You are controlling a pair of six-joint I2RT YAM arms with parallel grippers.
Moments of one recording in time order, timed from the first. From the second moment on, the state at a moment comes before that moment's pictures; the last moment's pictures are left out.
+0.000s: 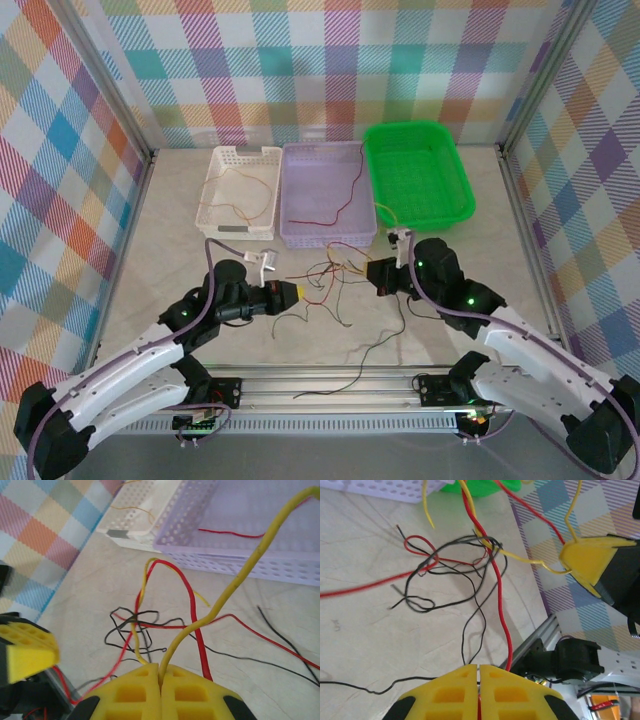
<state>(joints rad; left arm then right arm) -0.75 0.77 0.52 -0.20 0.32 -0.81 0.69 0.83 0.65 -0.30 -0.18 0.53</state>
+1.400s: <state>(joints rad) -0.49 0.72 0.91 -0.86 -0.01 -0.52 0.14 0.64 0.68 -0.68 -0.28 0.57</state>
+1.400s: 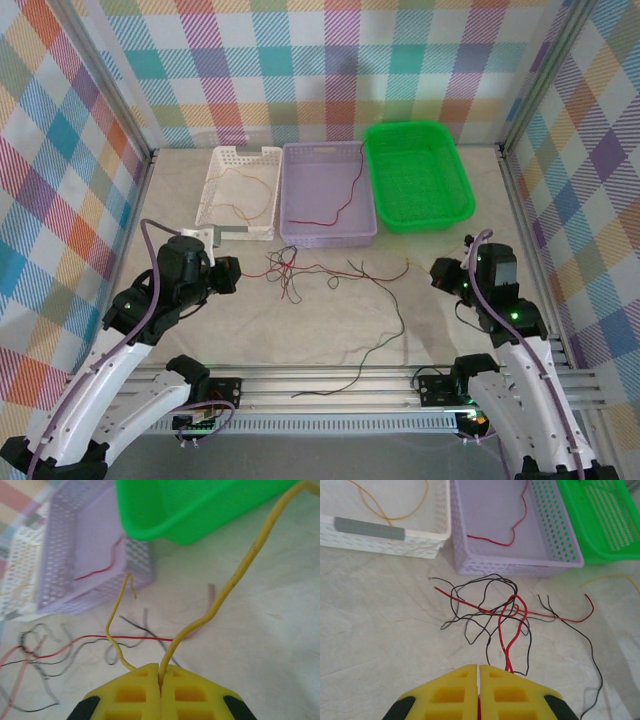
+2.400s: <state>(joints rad) -0.49 0.60 0.83 -0.79 0.10 -0.50 0.73 2.06 2.17 -0.74 -0.19 0.37</state>
